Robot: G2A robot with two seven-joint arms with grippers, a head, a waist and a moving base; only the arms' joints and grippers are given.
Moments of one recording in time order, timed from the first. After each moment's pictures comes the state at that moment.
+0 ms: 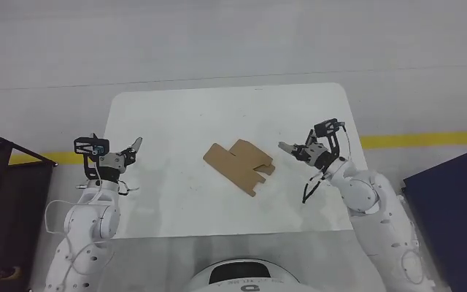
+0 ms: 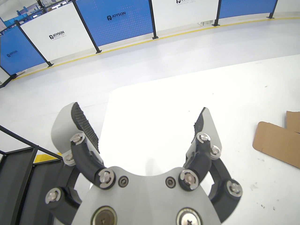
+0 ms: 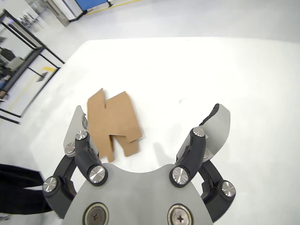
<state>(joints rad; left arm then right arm) 1.73 -1.15 -1.60 -1.80 1.33 0.00 0.00 -1.60 -1.15 1.53 -1.76 -0.65 -0.37 0.53</state>
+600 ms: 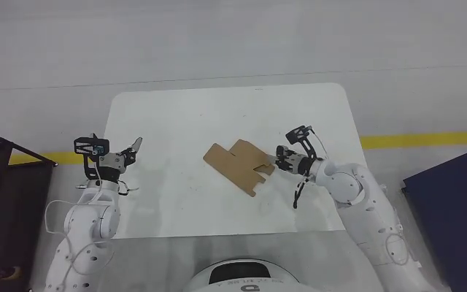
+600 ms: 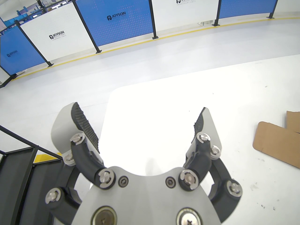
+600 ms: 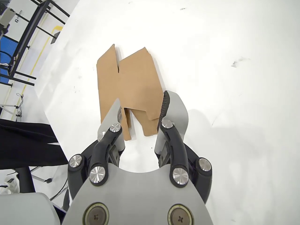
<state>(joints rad) 1.73 -1.15 -1.60 -1.80 1.33 0.00 0.00 -1.46 -1.15 1.37 -1.61 -0.70 -0.36 0.70</state>
